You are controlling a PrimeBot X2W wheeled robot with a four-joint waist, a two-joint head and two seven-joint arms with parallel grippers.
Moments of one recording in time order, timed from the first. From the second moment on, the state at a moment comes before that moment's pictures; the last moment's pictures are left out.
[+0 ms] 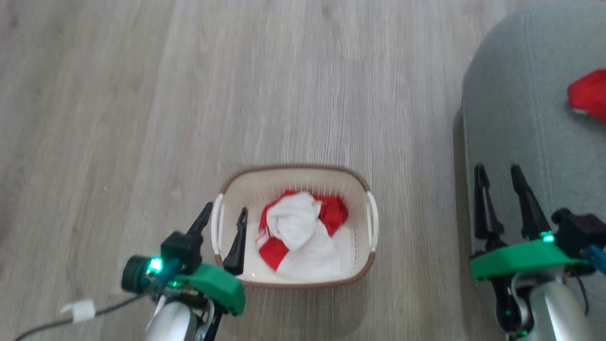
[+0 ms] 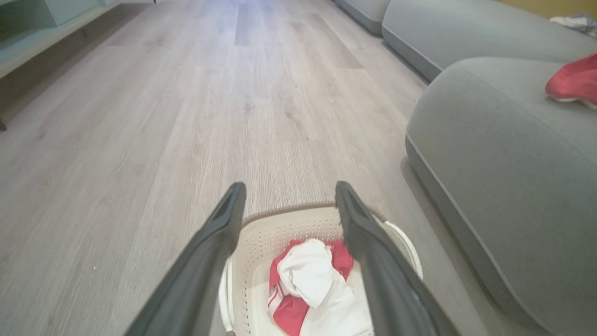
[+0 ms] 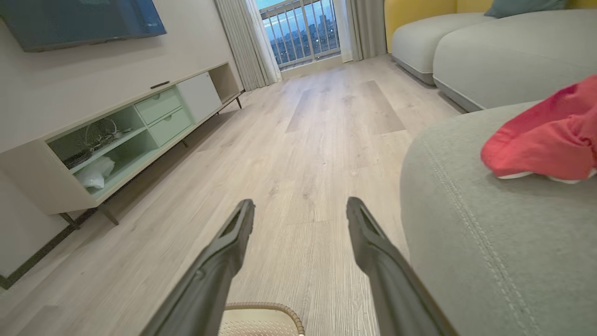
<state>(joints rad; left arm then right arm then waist) -0.12 0.05 -0.28 0.31 -0.18 0.03 -0.26 -0.07 -0.05 -0.05 0.15 0.32 0.13 -0.26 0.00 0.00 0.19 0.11</state>
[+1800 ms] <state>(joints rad) -1.09 0.20 -0.41 1.28 0.08 0.01 -0.14 -0.31 -0.05 0.24 -0.14 0.26 0.13 -0.26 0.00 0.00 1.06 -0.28</state>
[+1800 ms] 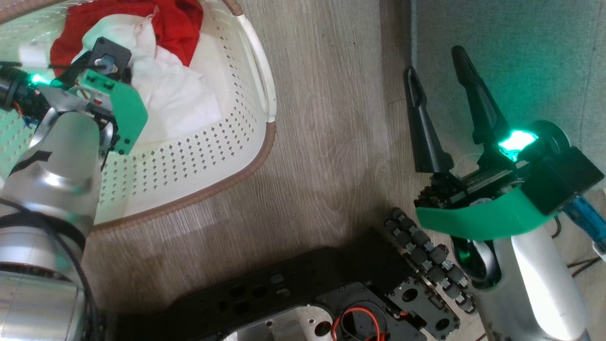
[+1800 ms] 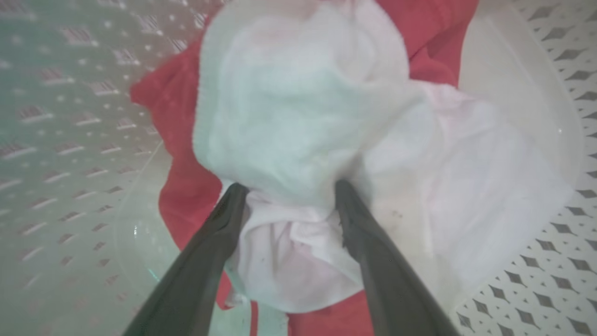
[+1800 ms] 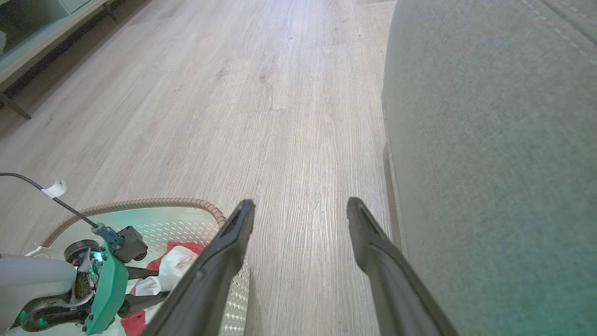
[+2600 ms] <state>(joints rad) -1.10 0.22 -0.48 1.30 0.07 -0.05 -0.04 -0.35 -0.05 0.25 -0.14 0.30 0.13 -0.26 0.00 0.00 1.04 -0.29</state>
